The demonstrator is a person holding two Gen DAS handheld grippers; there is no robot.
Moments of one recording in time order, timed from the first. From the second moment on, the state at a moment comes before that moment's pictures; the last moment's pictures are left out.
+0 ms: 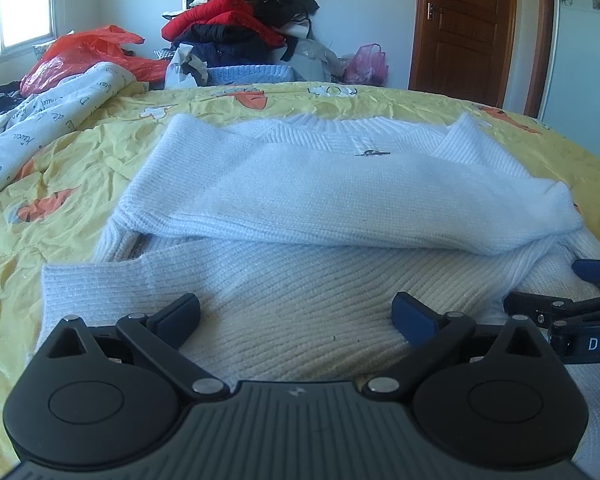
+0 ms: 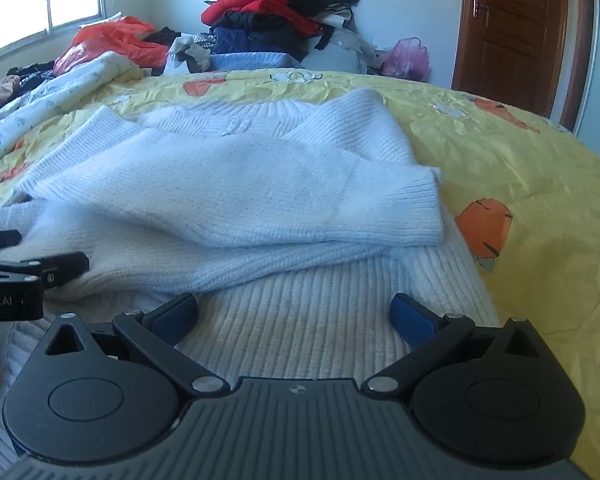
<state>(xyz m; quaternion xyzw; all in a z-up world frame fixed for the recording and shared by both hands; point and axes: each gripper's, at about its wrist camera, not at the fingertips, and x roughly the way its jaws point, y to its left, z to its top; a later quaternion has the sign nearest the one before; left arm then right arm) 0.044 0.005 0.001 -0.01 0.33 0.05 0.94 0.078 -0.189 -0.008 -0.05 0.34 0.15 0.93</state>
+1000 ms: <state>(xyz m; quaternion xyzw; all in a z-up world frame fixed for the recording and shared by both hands) 0.034 0.004 0.000 -0.01 0.33 0.05 0.94 0.062 -0.190 -0.009 -0.05 0.34 0.15 0.93</state>
